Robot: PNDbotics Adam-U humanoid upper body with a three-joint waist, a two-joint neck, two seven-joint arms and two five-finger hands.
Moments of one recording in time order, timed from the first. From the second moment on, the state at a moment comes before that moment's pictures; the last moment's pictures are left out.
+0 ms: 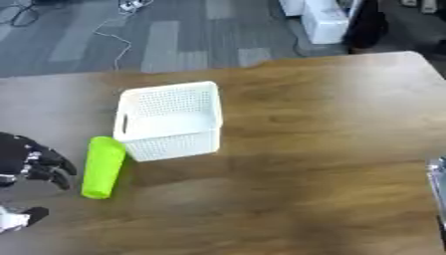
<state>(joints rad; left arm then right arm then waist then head) -0.04 1.21 -0.22 -1.99 -0.72 -0.61 -0.49 -0.19 -0.40 0.00 -1.99 0.29 -0.66 -0.55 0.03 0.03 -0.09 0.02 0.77</state>
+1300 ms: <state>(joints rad) -0.18 1.22 -0.26 -1.66 -1.87 -0.55 0.71 -0.21 -0.40 0.02 -1.99 0.28 -0.66 -0.55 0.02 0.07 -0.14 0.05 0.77</state>
